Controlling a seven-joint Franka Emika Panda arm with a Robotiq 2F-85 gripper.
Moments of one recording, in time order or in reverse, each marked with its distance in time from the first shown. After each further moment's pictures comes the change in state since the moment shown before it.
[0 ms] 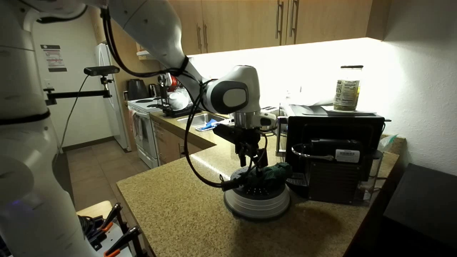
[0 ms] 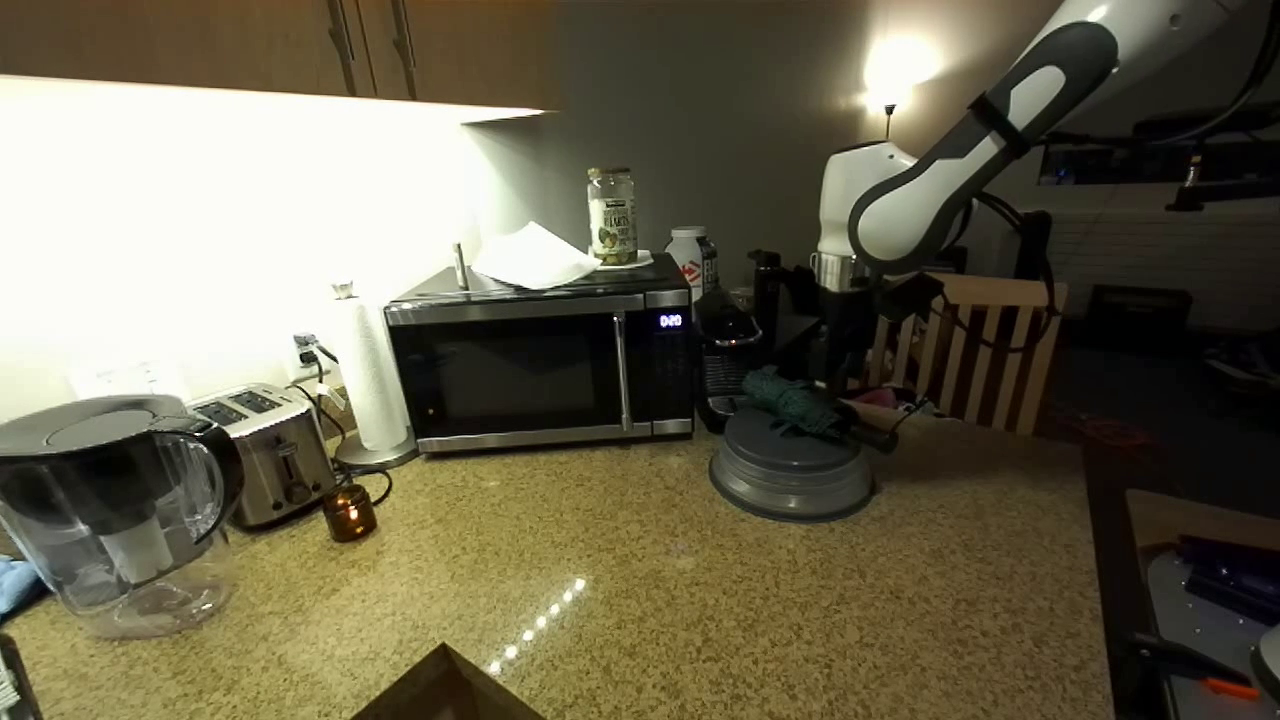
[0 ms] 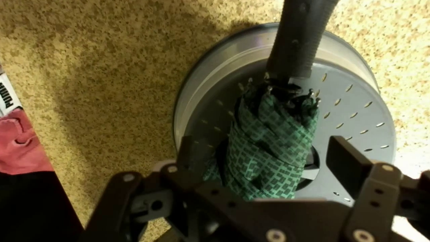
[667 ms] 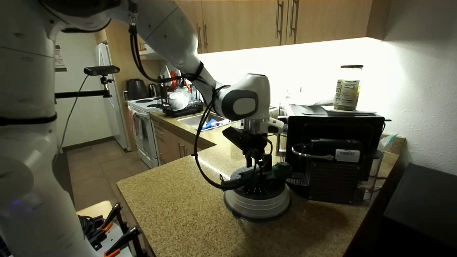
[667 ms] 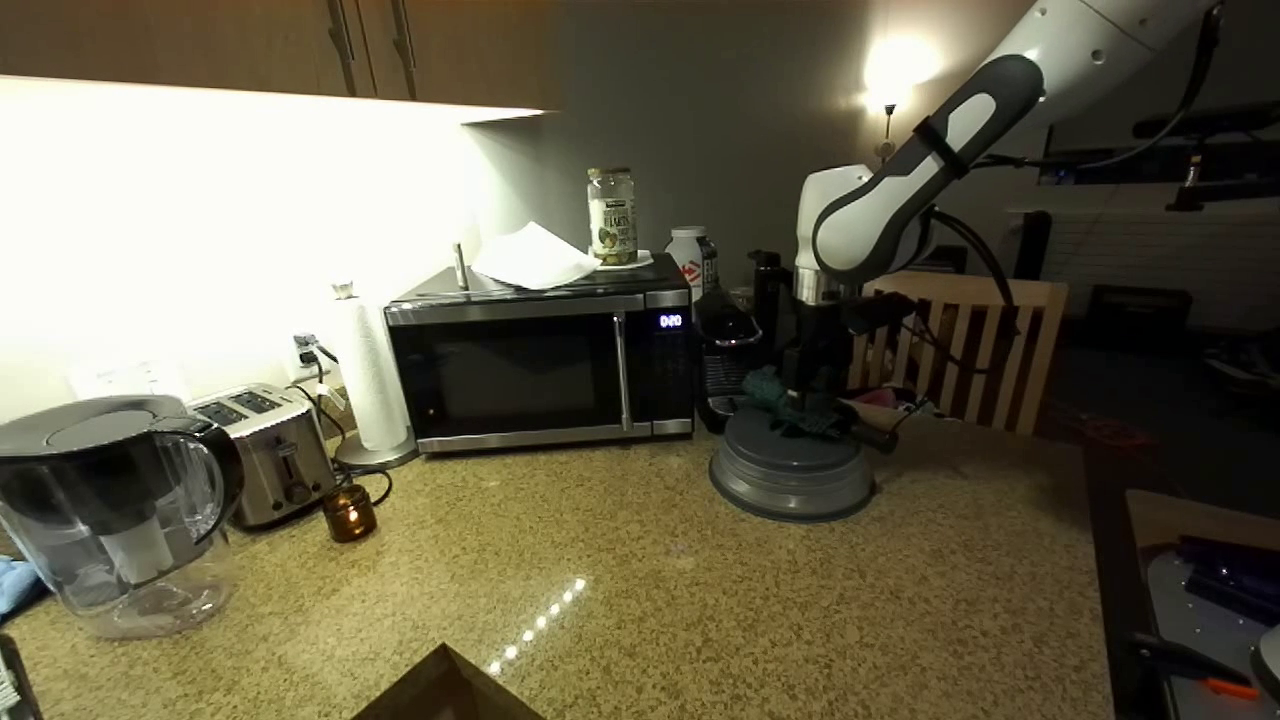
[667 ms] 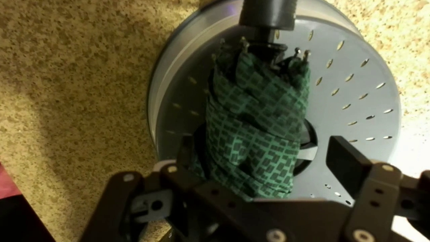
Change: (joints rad) arm -0.001 0.135 0.004 0.121 0.134 -0.006 -0.004
